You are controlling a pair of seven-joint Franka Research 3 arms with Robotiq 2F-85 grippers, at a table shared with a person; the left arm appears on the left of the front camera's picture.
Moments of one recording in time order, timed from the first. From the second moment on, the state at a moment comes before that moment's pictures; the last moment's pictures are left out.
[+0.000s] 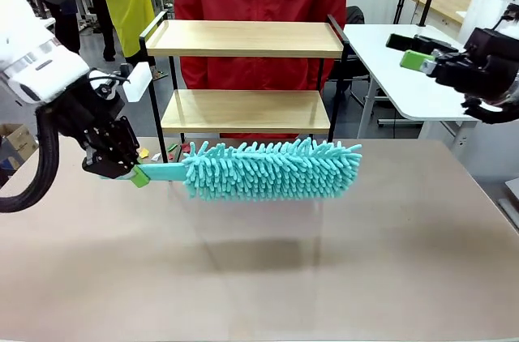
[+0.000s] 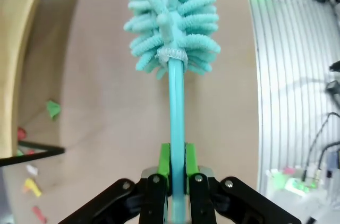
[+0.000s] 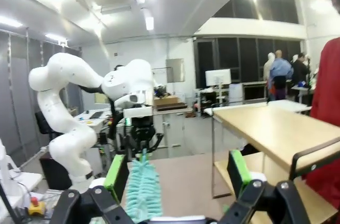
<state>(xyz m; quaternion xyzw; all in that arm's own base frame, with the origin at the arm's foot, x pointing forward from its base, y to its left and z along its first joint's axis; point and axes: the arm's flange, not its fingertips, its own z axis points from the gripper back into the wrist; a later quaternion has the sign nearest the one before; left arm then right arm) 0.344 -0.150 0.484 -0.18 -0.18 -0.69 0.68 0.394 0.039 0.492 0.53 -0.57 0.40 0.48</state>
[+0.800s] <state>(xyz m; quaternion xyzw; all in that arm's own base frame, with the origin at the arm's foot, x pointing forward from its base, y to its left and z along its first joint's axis) 0.345 -0.148 0.476 -0.18 -0.19 -0.70 0.67 0.389 0.049 0.483 0.52 -0.57 0.41 0.49</state>
